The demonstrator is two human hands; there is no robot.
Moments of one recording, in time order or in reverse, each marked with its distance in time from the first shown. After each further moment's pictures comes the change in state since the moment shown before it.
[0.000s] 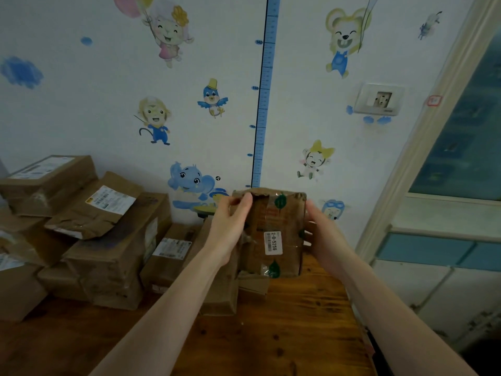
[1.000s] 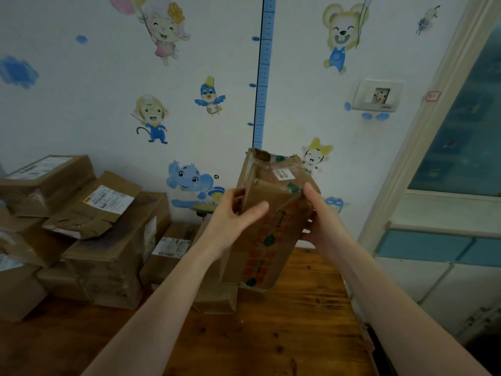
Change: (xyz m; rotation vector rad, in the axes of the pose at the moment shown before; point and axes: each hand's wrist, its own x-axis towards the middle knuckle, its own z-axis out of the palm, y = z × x) left_hand -0.006 0.010 -0.007 0.140 -0.170 0.152; right_hand -0.006 -0.021 0.012 0.042 0.014 -0.028
